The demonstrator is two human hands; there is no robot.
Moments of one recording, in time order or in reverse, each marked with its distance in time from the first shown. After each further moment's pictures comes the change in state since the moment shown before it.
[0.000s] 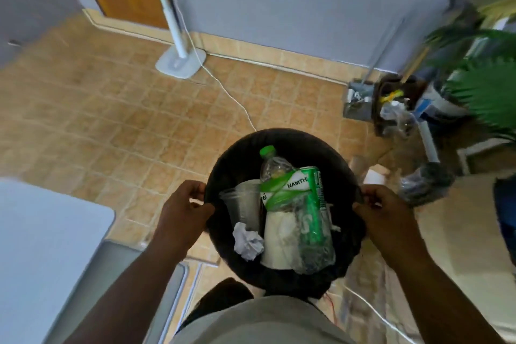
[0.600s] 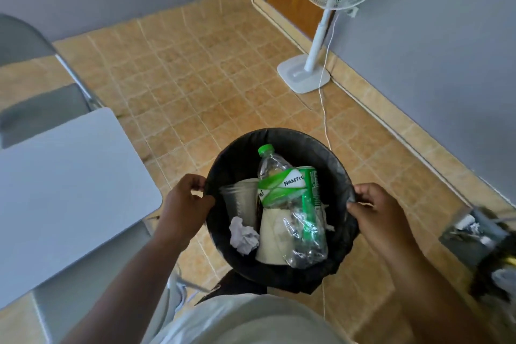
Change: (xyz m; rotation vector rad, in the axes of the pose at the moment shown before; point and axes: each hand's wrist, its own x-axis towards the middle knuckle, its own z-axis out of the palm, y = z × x) left_hand 0.190 0.015 -0.125 -0.243 0.527 -0.366; right_hand 0.263 -0.236 0.222 -0.210 -0.524 -0.395
